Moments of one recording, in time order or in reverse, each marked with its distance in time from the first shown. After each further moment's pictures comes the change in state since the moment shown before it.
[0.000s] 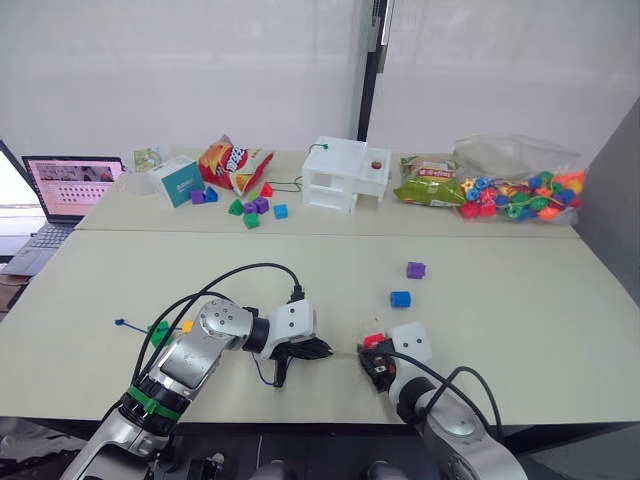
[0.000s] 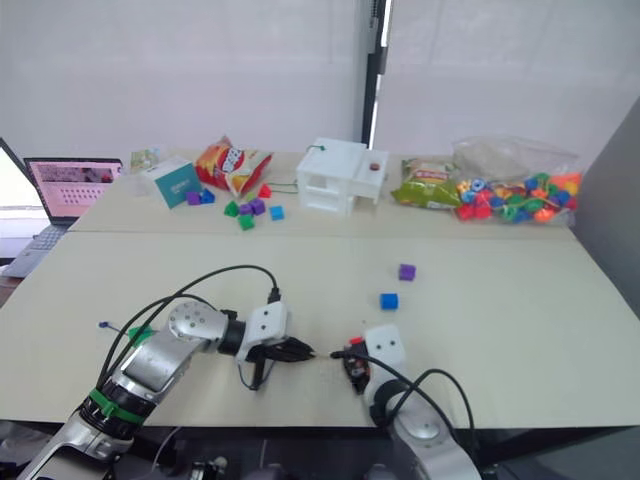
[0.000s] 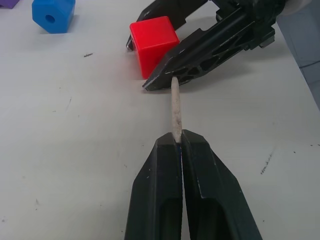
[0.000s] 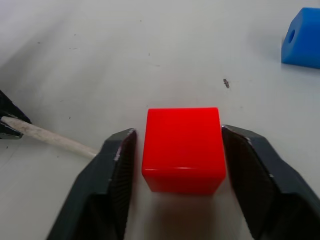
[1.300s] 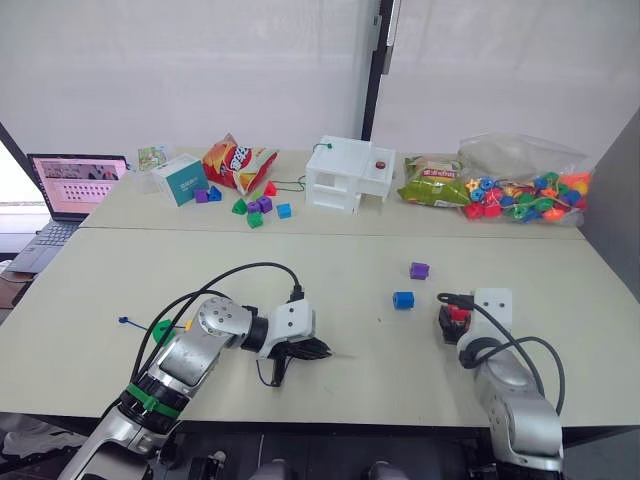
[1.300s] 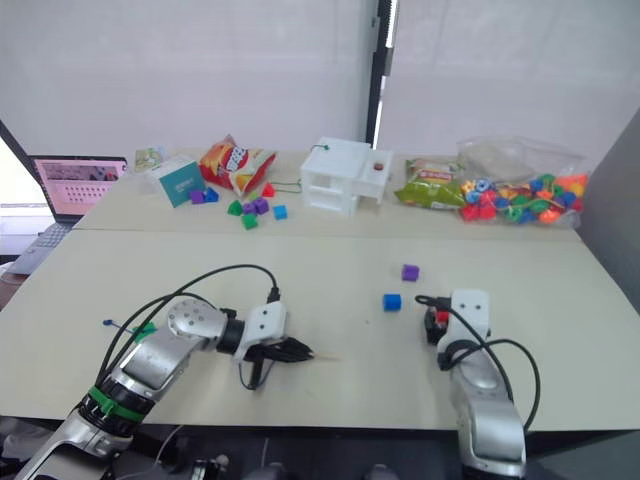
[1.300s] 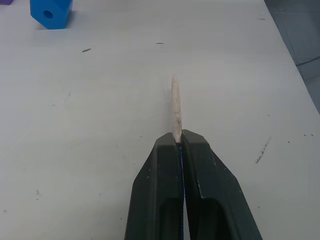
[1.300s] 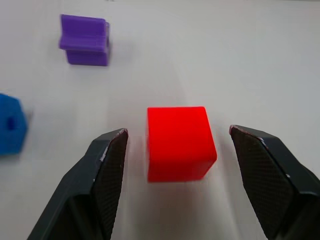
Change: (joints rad) left arm -0.007 0.000 0.000 0.010 0.001 -0.019 -0.020; right arm -0.274 -0.016 -0.431 0.357 -0.047 -0.082 -0.093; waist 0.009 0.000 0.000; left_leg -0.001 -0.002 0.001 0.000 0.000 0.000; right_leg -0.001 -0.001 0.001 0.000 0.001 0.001
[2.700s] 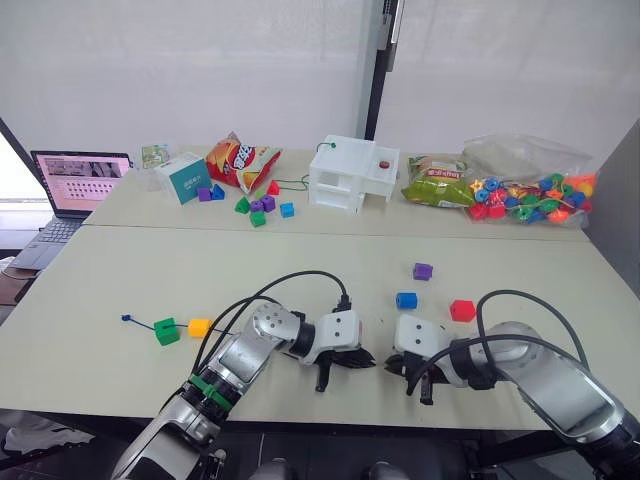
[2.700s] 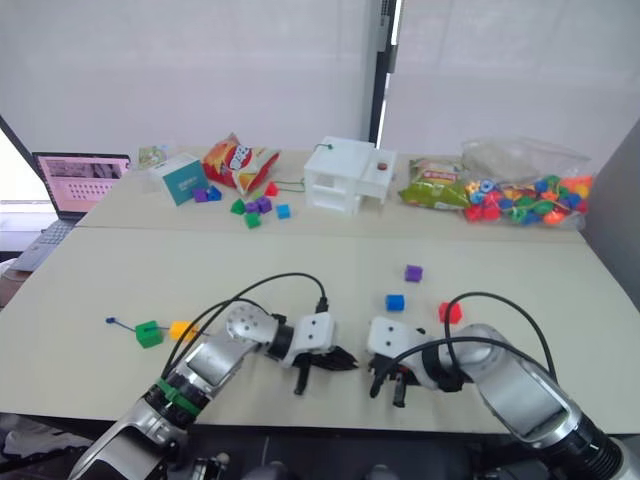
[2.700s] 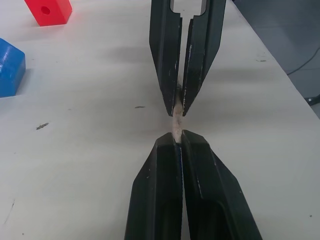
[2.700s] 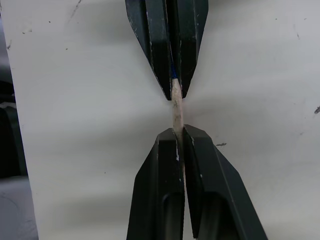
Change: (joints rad) left arm -0.098 -0.241 -0.126 0.227 0.083 -0.157 0.029; right arm -0.159 -0.734 0.558 -0.249 0.124 0.118 0.953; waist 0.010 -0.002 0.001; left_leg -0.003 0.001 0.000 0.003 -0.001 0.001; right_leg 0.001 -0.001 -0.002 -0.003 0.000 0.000
